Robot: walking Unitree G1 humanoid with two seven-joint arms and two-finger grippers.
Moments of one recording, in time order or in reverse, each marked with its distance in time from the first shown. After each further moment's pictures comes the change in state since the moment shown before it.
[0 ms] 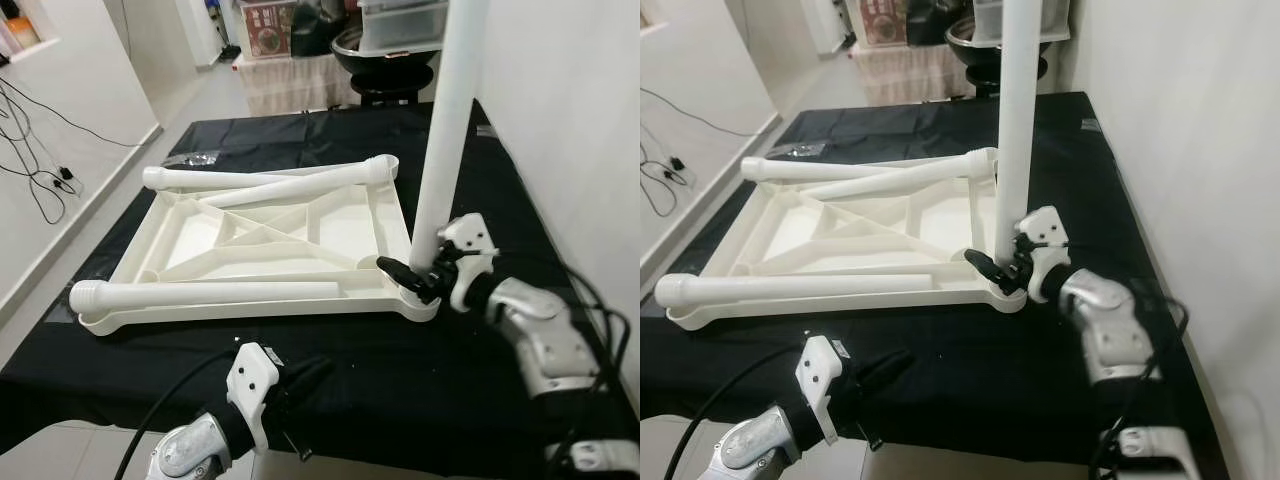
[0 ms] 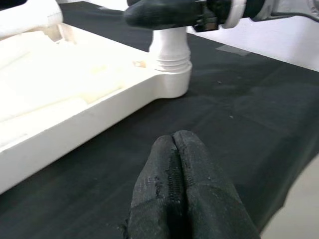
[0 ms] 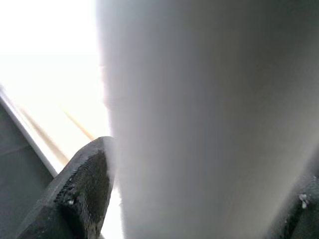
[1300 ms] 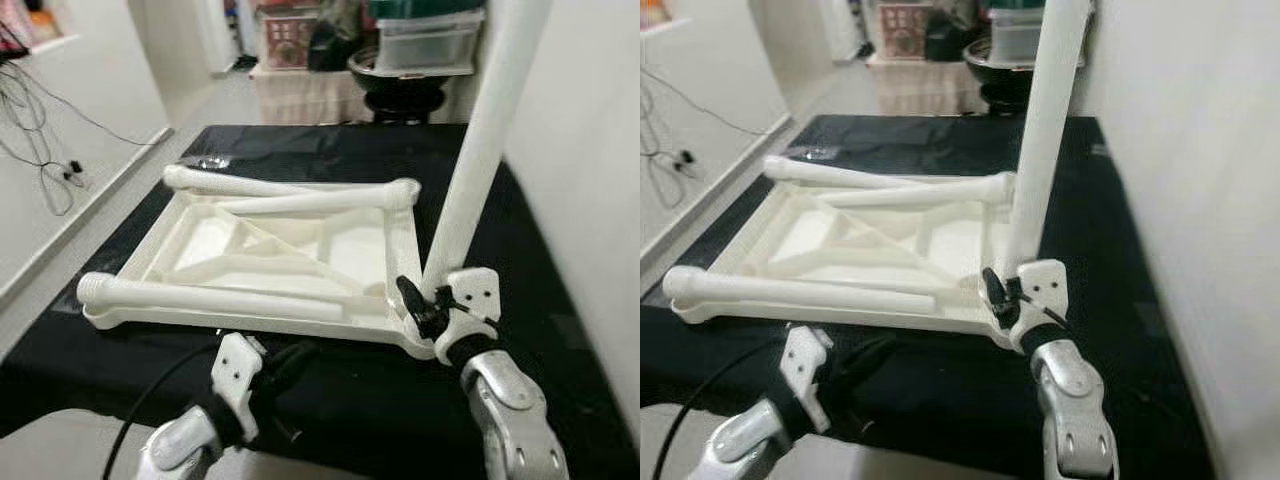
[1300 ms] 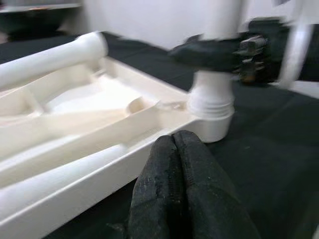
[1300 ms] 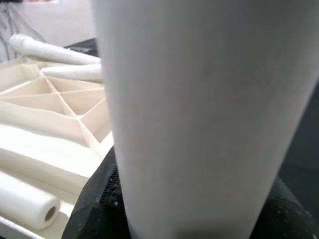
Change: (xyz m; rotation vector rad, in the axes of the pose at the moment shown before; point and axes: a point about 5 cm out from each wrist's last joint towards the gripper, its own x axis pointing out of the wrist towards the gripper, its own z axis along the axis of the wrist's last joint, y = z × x) left arm -0.003 0.009 0.000 -0.012 -0.044 0.039; right arm -0.010 0.078 -0.033 0.143 0.077 -0.523
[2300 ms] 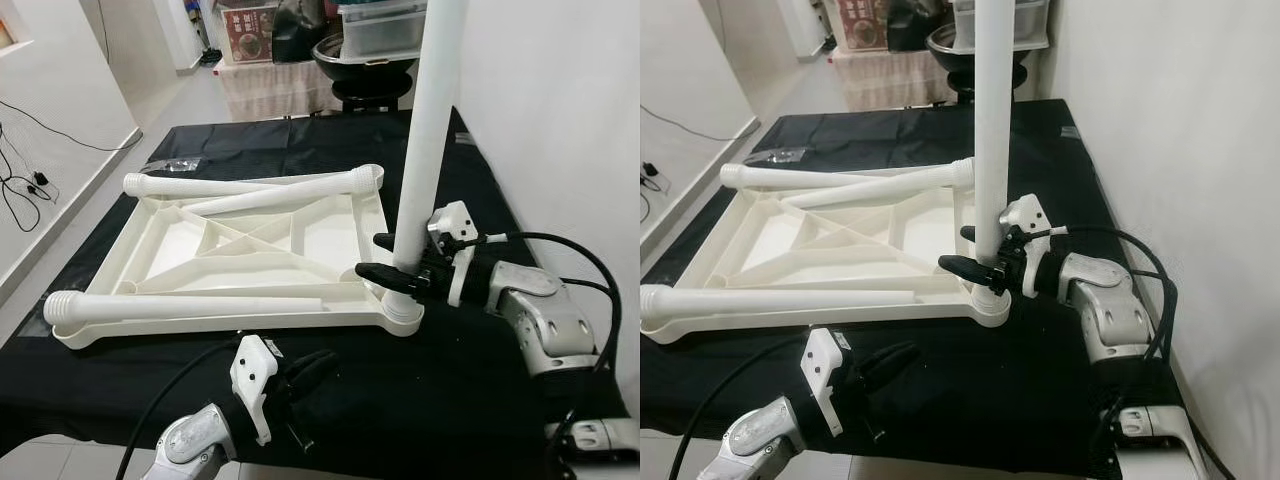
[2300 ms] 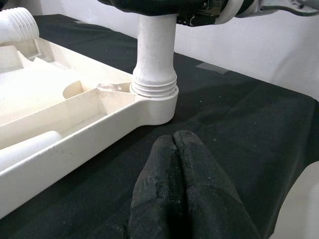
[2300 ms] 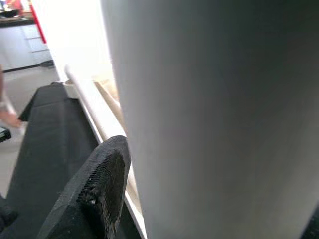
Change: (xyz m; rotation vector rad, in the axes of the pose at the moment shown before) left arm 0.009 -0.007 -0.007 -0.037 0.018 -0.101; right arm 0.046 -0.041 0.059 -0.055 -0.055 0.823
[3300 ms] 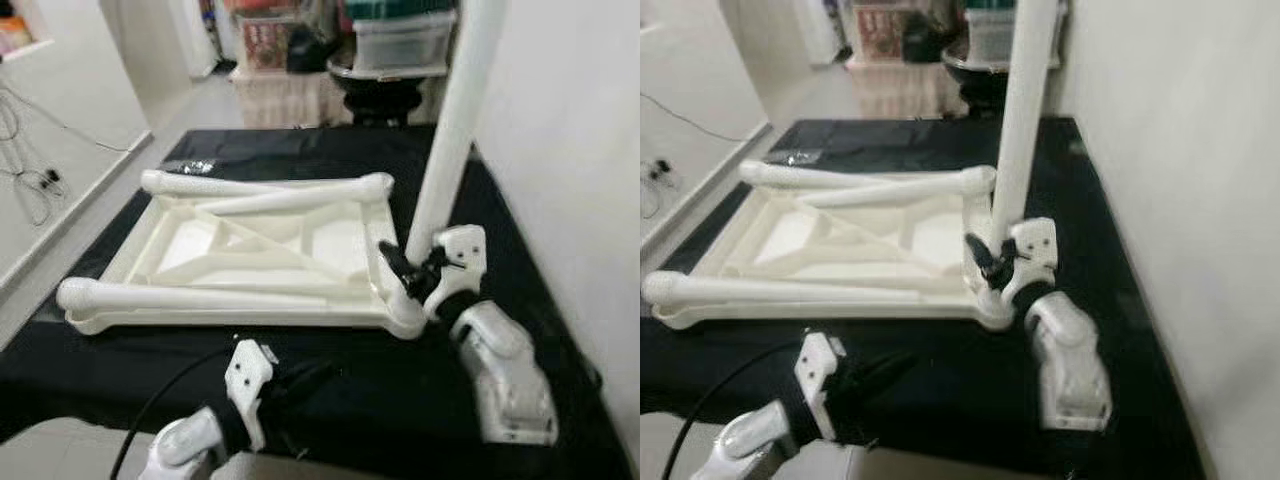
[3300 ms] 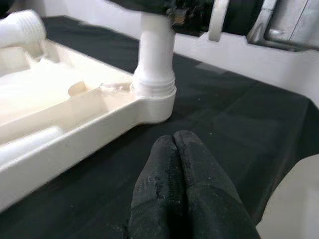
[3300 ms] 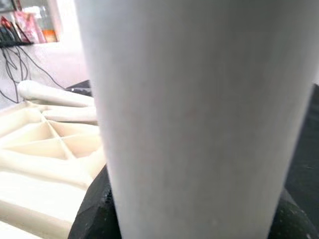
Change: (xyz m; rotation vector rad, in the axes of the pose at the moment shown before) left arm 0.001 0.003 0.001 -0.002 0.014 -0.046; right arm 0.016 0.041 -0.028 0.059 -0.119 -0.810
